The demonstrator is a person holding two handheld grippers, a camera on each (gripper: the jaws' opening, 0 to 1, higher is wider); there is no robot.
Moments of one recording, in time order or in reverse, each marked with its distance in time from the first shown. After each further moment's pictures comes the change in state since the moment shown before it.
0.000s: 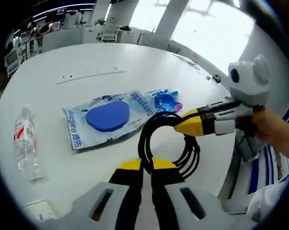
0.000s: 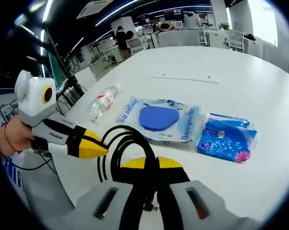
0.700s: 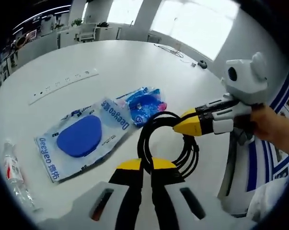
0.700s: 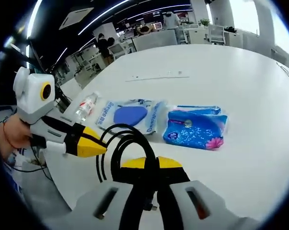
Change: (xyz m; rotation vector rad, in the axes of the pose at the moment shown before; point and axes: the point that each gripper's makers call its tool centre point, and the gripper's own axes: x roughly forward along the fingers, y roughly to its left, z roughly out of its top) left arm 0.043 -0.034 0.019 0.123 0.085 -0.098; right arm -0.020 -0.051 -0.018 0.120 -0.018 -0.093
